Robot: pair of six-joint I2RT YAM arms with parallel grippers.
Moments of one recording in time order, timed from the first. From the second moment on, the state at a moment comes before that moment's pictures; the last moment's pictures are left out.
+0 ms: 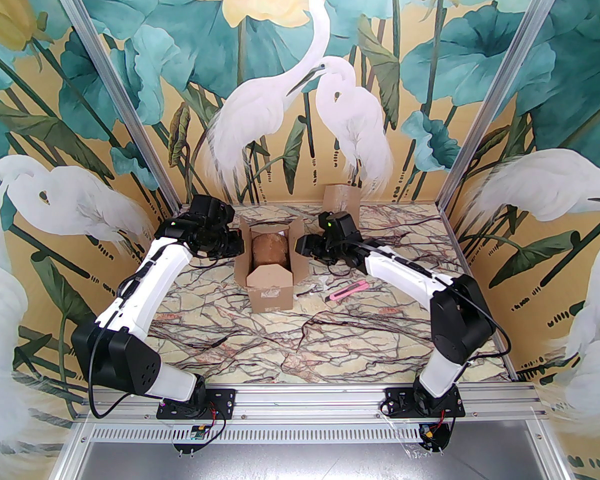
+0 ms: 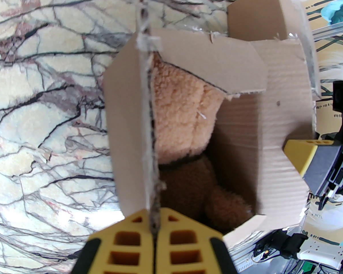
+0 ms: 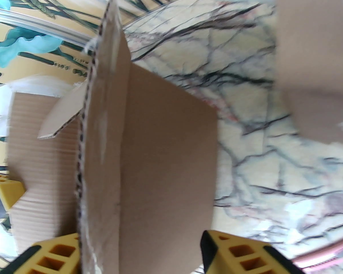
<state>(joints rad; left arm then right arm) -0.20 1.49 1.53 -1.03 0.20 -0.32 0.57 1.72 1.38 -0.35 -0.31 0.71</state>
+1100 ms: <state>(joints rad) -0.35 1.37 1.56 -0.96 0.01 -0.30 0.79 2.07 2.15 -0.85 0.10 0.52</state>
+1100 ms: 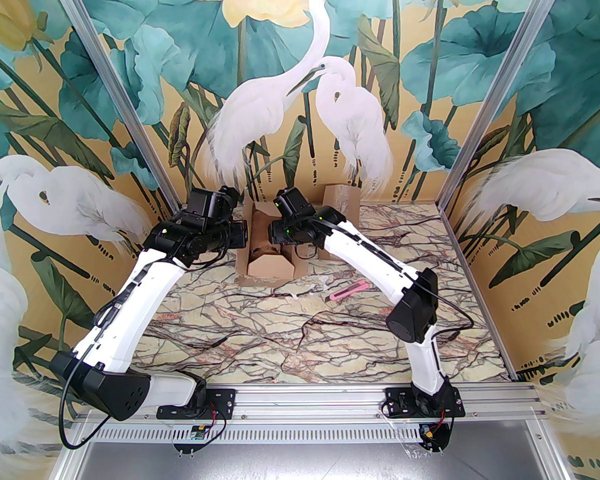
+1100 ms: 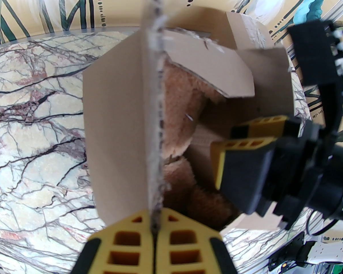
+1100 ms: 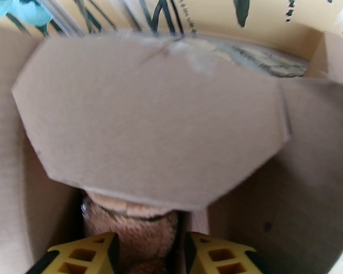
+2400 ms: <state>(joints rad) -0.38 1.44 1.60 -0.93 -0.10 -0.35 0.81 1.99 2.07 -0.84 -0.05 0.52</state>
